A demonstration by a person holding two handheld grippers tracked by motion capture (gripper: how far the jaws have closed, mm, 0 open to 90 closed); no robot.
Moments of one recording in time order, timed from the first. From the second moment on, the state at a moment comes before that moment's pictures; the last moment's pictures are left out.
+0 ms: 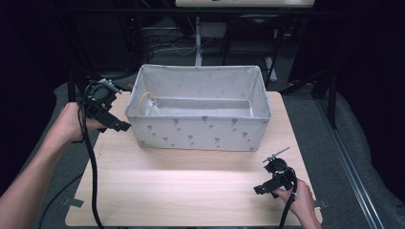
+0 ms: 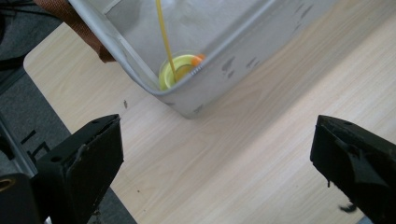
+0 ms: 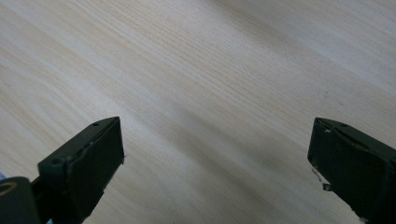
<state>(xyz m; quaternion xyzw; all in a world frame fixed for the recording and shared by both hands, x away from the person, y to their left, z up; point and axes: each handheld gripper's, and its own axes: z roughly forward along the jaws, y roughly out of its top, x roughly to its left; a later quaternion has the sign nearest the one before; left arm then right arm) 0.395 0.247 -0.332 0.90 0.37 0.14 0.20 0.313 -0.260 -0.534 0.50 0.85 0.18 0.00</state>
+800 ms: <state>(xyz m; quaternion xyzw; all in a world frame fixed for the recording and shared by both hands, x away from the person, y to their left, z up) 0.326 0.271 -0.441 0.88 0.41 0.12 0.21 0.313 -0.261 -0.534 0.50 0.85 0.17 0.00</state>
